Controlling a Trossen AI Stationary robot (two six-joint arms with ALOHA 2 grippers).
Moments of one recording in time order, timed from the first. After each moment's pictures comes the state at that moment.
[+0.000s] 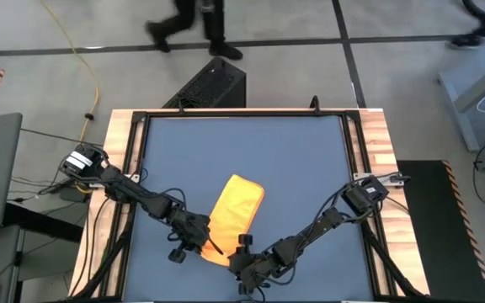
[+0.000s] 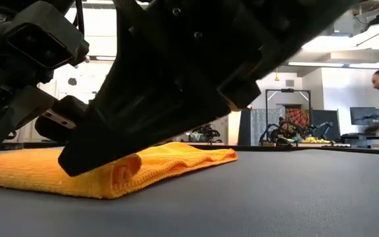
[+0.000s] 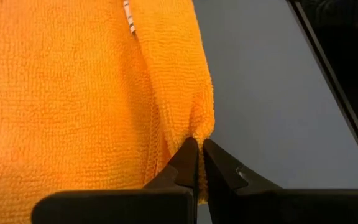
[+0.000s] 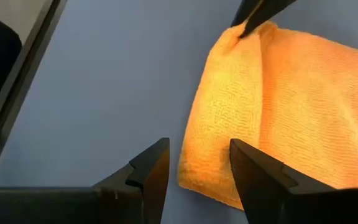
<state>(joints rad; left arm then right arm) -0.43 1.60 0.64 0.10 0.34 -0.20 0.58 2.25 1.54 -0.05 0.44 0.38</state>
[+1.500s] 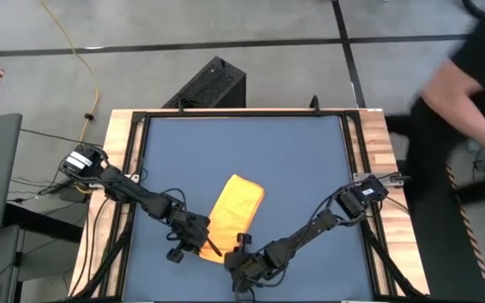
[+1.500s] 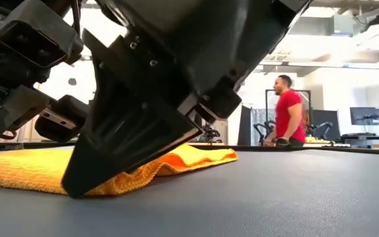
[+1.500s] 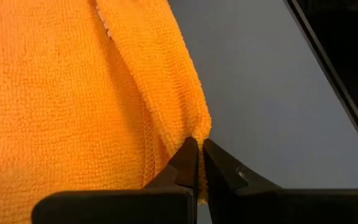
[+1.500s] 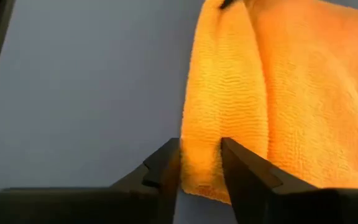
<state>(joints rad) -0.43 1.60 0.64 0.08 0.36 -0.13 0.57 2.34 1.71 -0.31 0.41 0.54</state>
